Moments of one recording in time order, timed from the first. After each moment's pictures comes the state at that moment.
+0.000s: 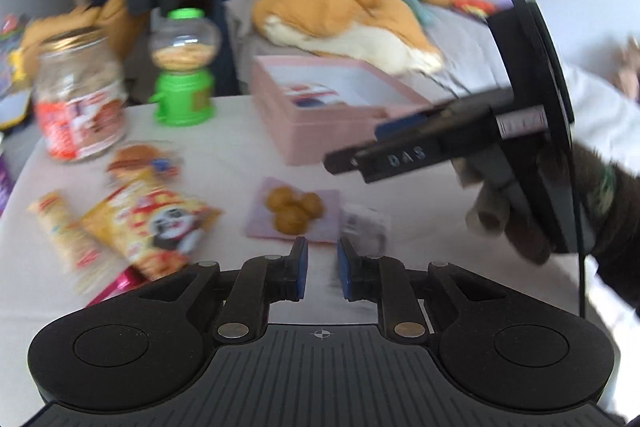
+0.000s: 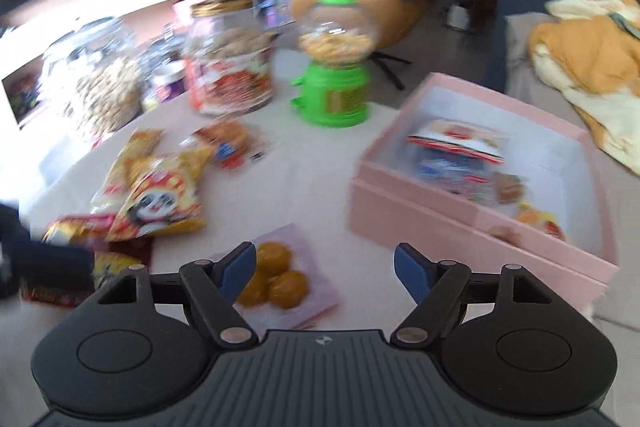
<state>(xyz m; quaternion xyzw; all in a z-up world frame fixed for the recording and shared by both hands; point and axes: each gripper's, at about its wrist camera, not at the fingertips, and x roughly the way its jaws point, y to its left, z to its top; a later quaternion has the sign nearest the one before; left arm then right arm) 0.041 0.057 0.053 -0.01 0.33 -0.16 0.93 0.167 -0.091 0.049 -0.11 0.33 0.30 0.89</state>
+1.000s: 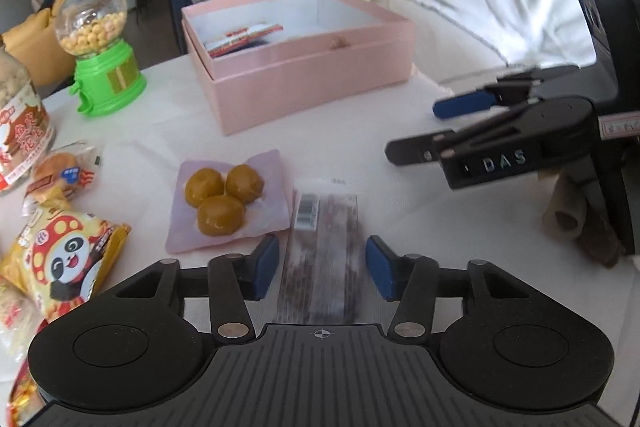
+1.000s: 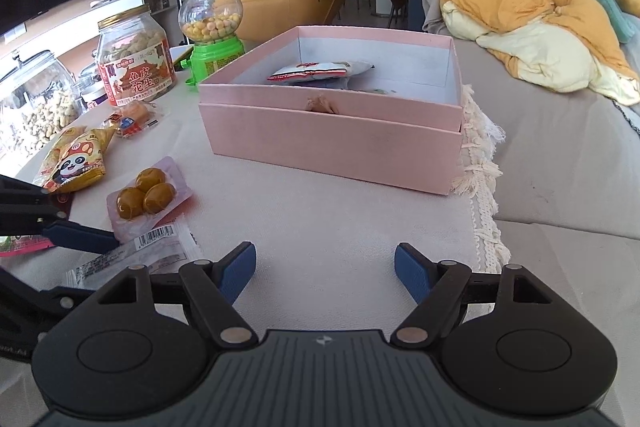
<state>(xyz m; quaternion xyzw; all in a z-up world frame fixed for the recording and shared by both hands) 0.099 0.004 0.013 0.06 0.39 -0.17 0.90 0.153 -0.185 0.006 -0.06 0.35 0.24 0.91</state>
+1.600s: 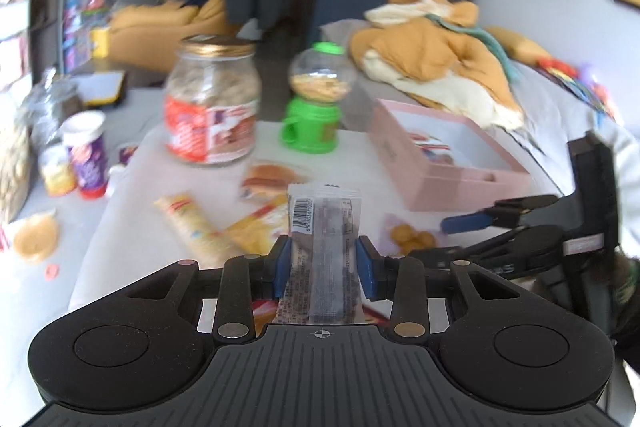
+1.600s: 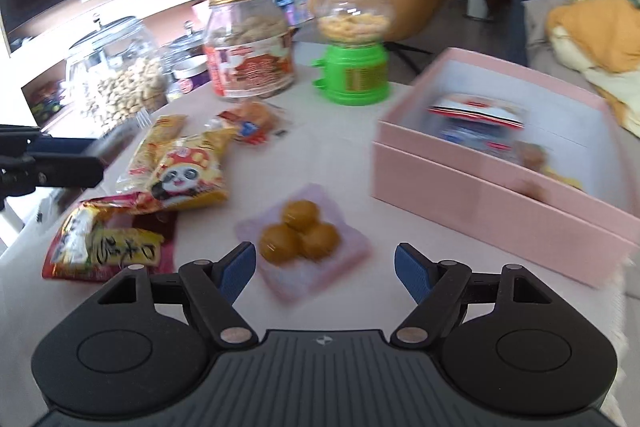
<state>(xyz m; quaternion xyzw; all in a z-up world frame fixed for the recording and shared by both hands) 0.026 0.154 0.068 -0.10 0.30 -0.02 0.95 0.164 -0.061 0.022 -0.10 0.36 0.38 0.85</state>
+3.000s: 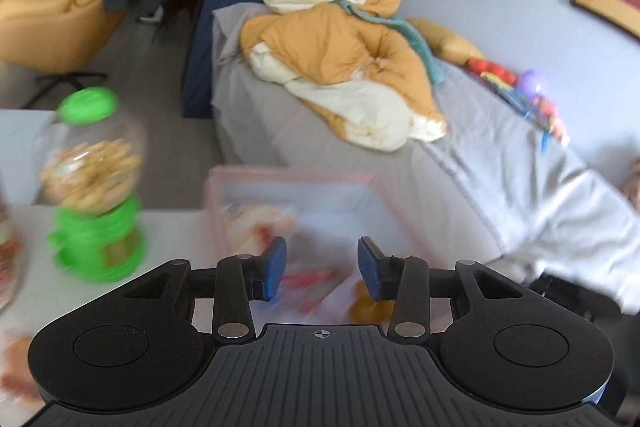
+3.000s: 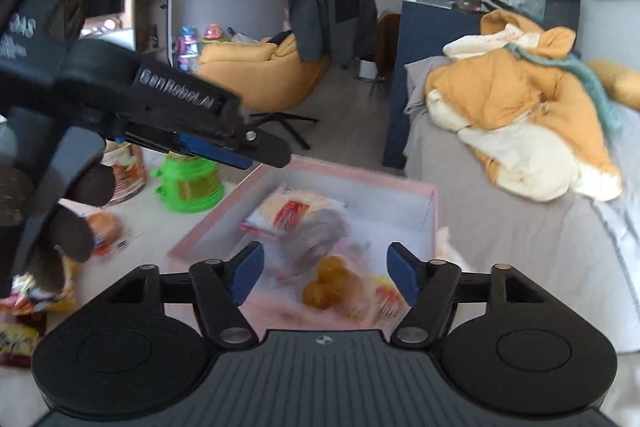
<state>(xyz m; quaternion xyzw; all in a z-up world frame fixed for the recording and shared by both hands) 0.242 0.054 0.088 -0.11 0.31 -0.16 0.93 0.209 -0.159 0.077 -0.08 0.25 0.23 0.94</state>
